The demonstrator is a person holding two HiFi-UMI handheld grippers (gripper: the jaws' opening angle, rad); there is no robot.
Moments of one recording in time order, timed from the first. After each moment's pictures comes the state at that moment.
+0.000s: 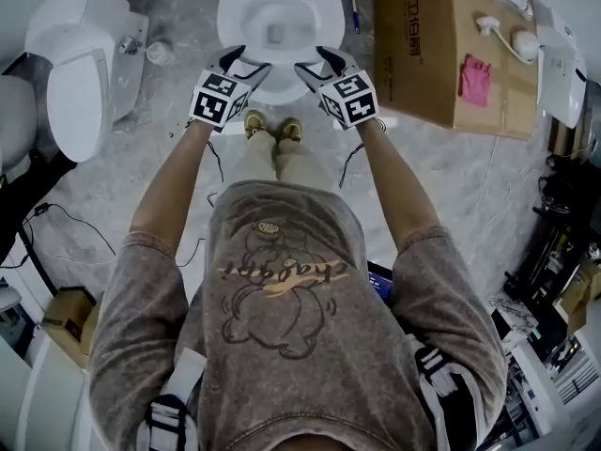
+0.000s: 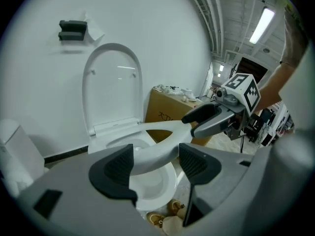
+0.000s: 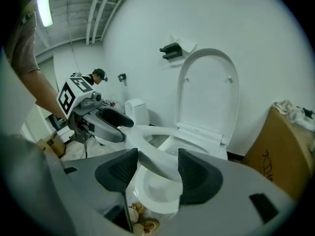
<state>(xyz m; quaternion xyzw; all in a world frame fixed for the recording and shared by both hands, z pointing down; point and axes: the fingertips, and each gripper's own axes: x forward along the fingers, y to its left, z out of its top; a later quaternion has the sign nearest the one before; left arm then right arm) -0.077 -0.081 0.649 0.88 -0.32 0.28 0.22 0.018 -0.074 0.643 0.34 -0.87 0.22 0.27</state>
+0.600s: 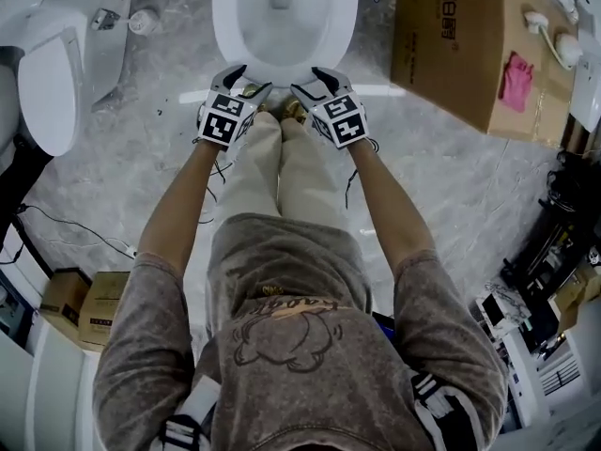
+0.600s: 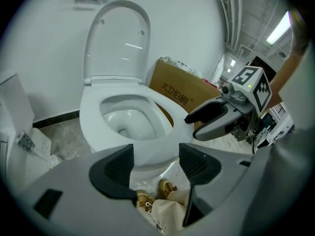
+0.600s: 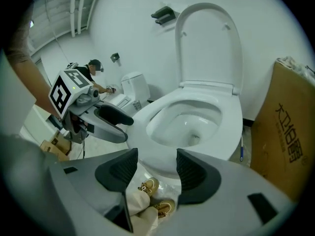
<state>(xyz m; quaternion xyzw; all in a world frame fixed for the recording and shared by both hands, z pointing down) -0.083 0.004 0.831 0.83 -0.31 0.34 0.31 0.004 0.012 0.823 0.31 -0.83 0.31 0.34</state>
